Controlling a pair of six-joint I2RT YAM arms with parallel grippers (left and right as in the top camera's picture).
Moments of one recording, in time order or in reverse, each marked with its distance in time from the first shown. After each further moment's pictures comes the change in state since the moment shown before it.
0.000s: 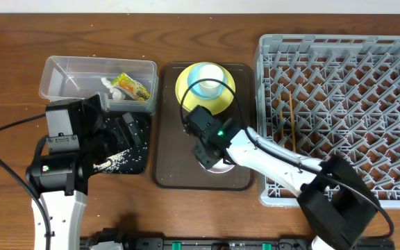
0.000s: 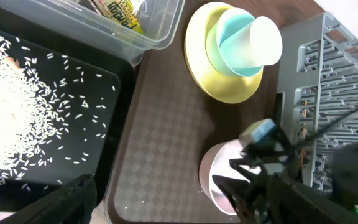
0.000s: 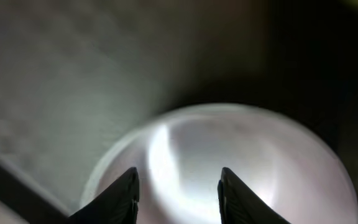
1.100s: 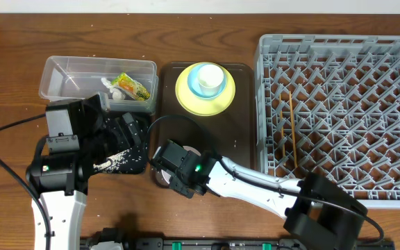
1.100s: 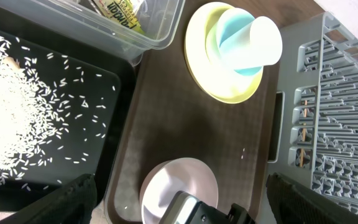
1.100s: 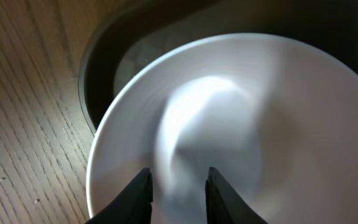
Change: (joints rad) left arm 0.000 0.000 0.000 0.000 0.000 0.000; right arm 0.243 0.023 -0.052 0.158 -0.019 -0.150
